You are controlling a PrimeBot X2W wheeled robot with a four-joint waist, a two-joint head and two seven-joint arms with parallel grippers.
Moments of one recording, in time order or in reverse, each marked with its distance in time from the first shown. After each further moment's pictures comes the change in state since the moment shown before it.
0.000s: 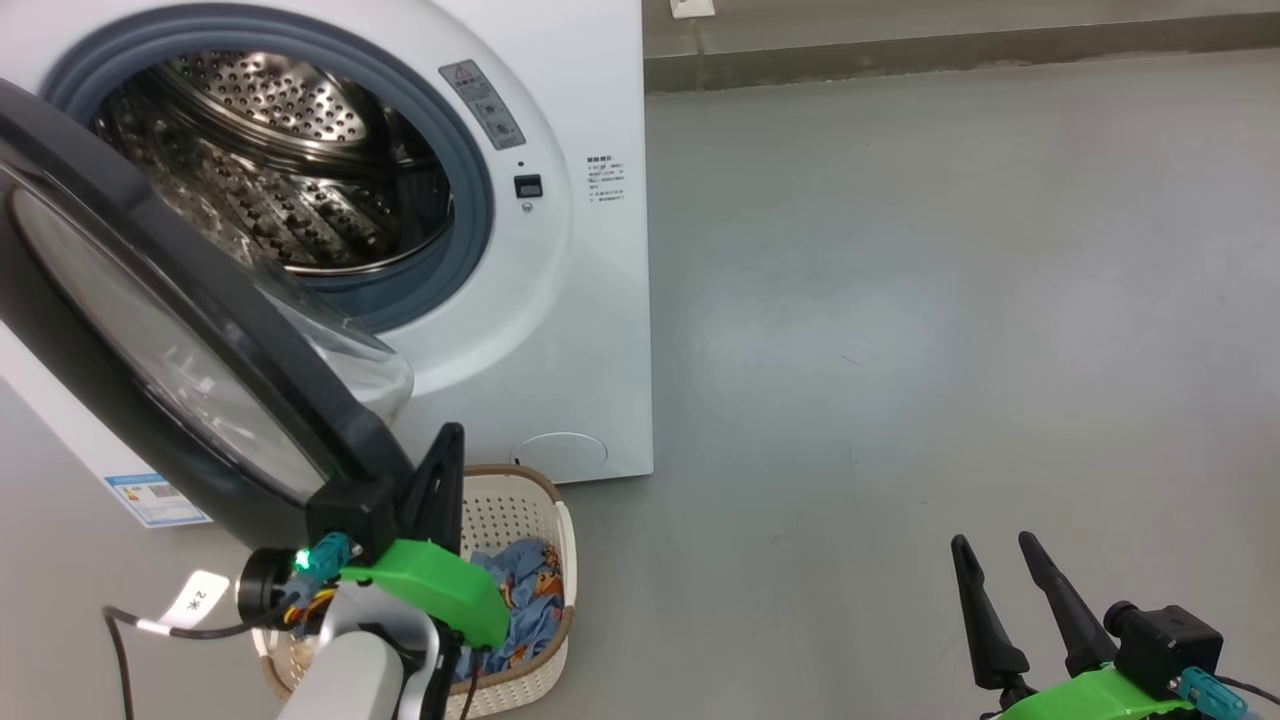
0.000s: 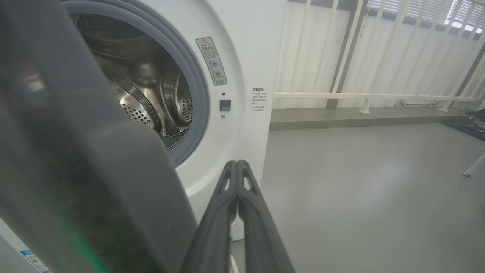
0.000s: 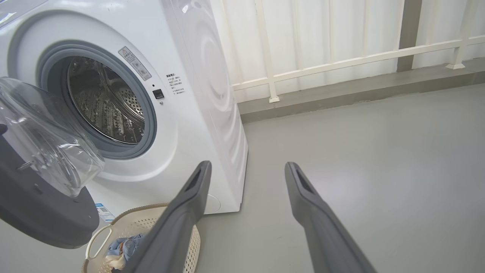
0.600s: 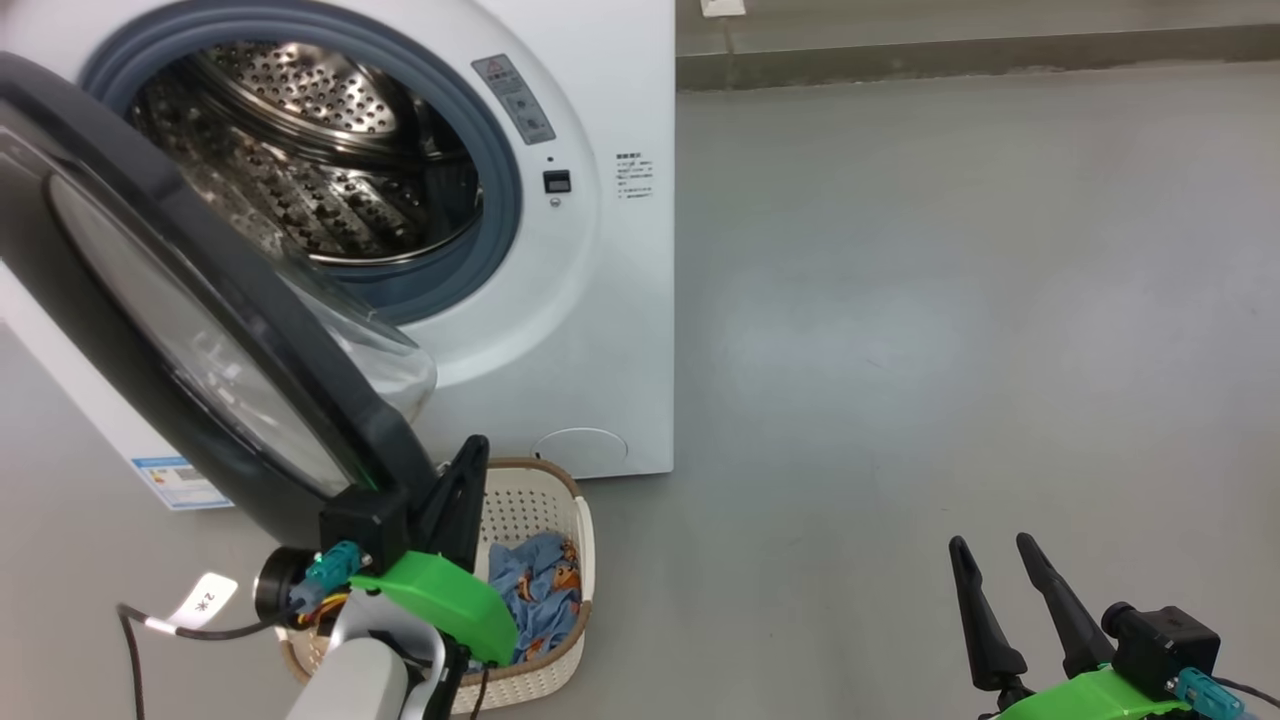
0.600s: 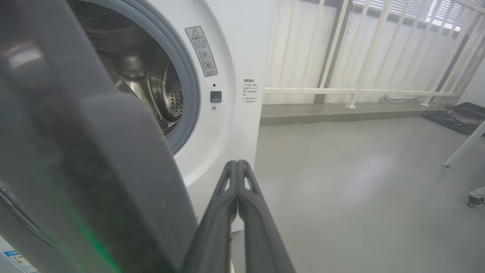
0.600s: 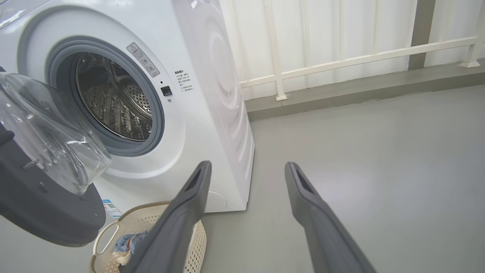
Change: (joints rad) left arm -0.003 -0.002 -0.005 0.048 0.001 0.004 -0.019; right arm 0.000 0.004 -0.002 0.003 0.000 0.000 0.000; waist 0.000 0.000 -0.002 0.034
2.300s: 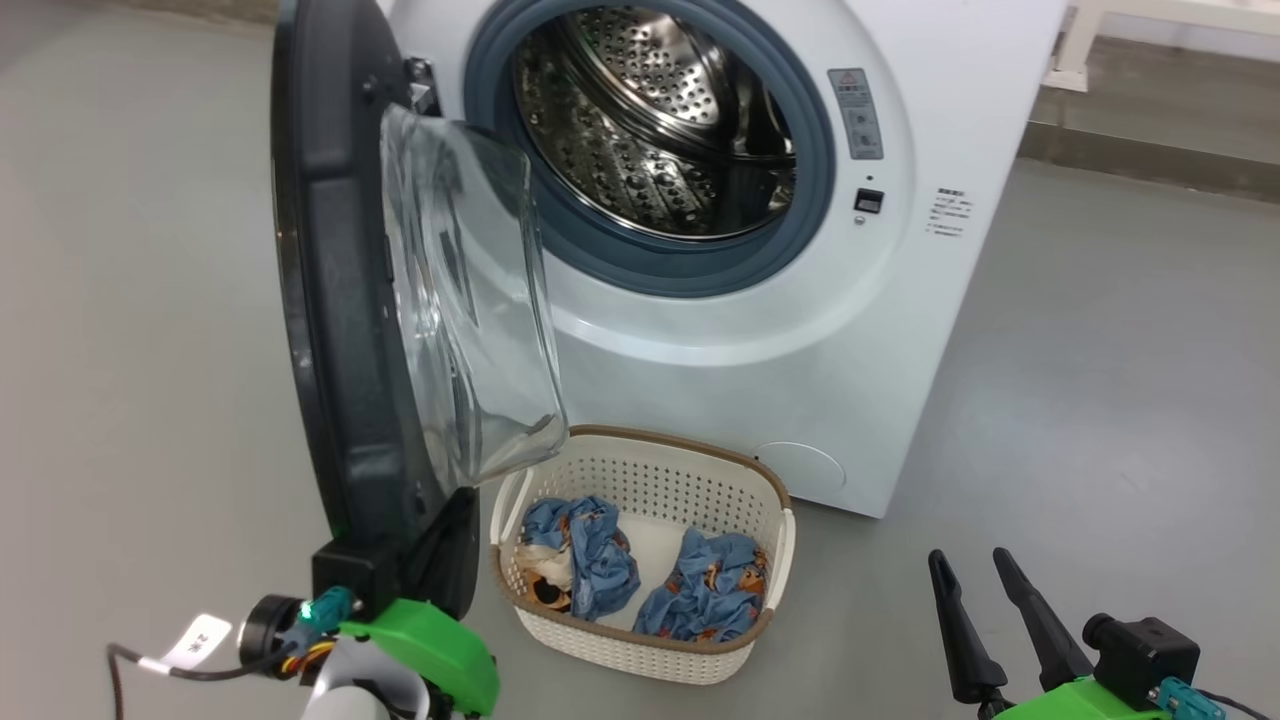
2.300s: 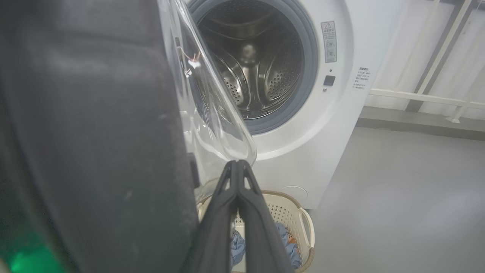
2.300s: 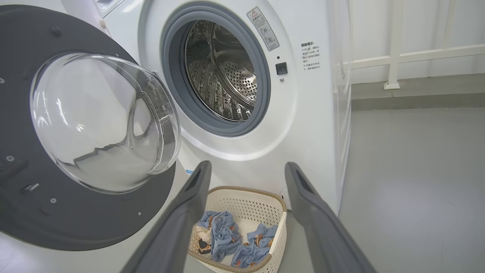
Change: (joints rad) left arm 0.072 0.045 -0.037 -0.031 -0.012 0.023 0.019; right arm 0.005 0.014 0.031 0.018 0.044 0.000 0.000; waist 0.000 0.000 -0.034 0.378
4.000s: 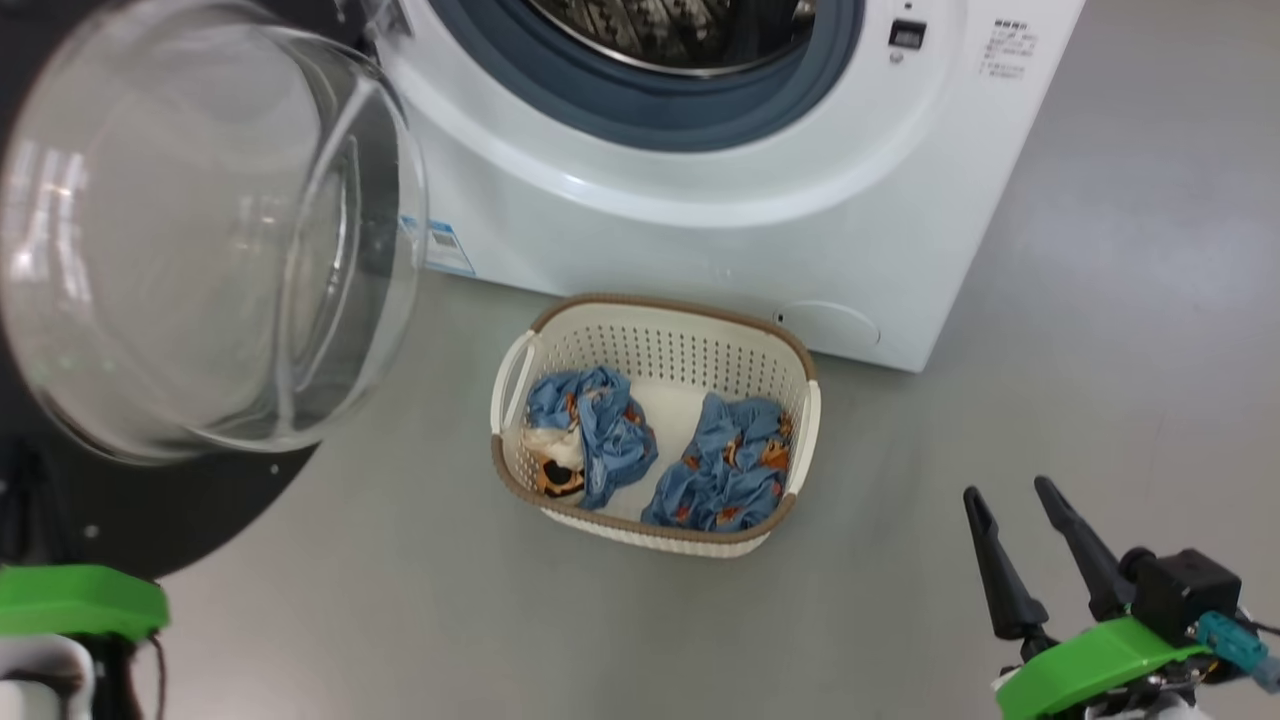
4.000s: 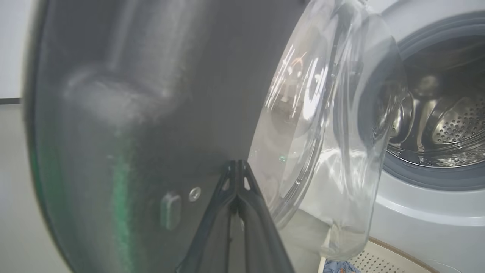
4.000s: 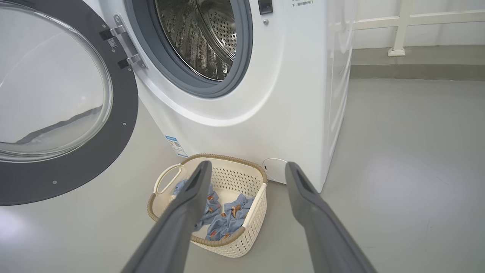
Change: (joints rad) left arm 0.035 0.144 0.504 -0.112 -0.136 0.094 -0.022; right arm -0.061 -0.091 -0.009 -0.069 -0.065 0.000 0.044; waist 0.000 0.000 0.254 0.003
